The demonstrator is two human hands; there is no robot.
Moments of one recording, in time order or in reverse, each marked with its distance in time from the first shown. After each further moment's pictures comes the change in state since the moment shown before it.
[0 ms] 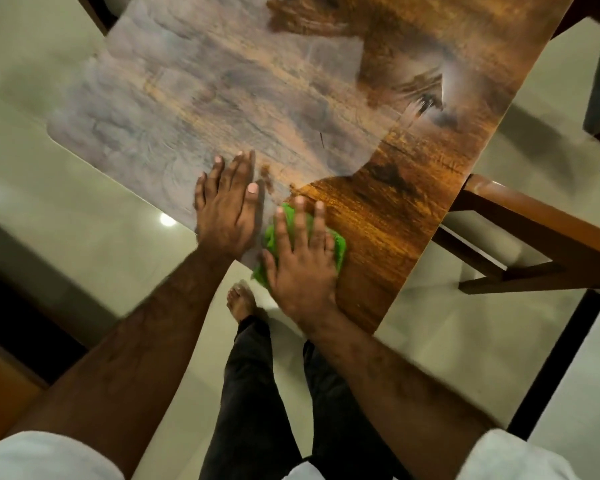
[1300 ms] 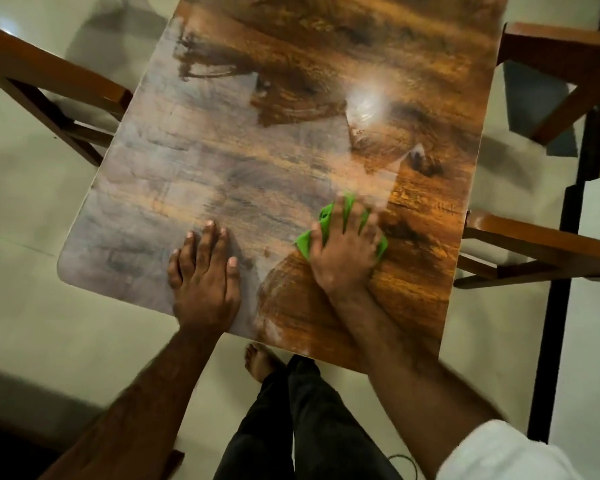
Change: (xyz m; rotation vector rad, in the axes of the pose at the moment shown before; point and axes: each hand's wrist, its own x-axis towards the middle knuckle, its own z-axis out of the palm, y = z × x) left_hand 0.072 -0.094 -0.052 0.196 0.021 0.154; right_hand 0.159 -0.008 -0.032 0.031 0.122 0.621
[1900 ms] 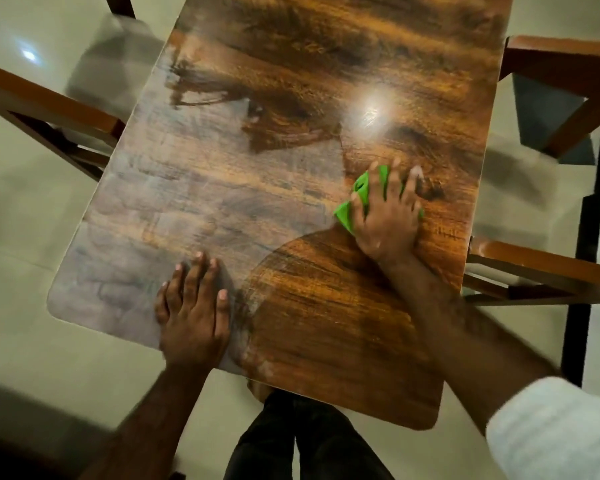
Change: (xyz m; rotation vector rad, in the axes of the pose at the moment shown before) left_hand 0.003 0.008 -0.003 0.026 -0.033 -0.022; right_hand 0.131 0.065 -0.029 0.001 0.048 -0.108
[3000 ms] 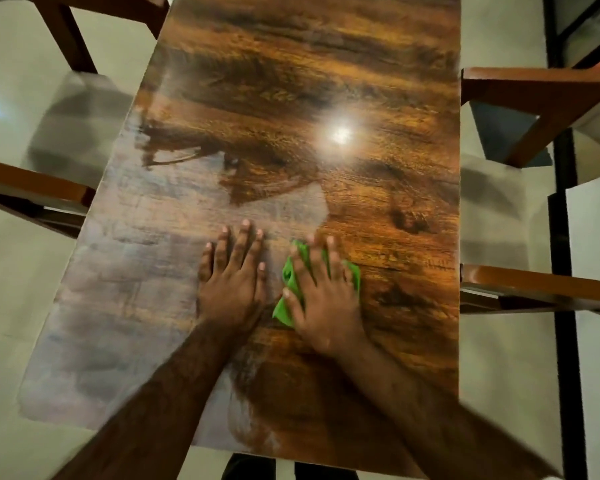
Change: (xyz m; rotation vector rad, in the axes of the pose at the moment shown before) left_hand 0.155 0.072 0.016 0.062 -0.163 0.342; right_hand -0.068 -0.078 0.004 0.012 -0.110 -0.228
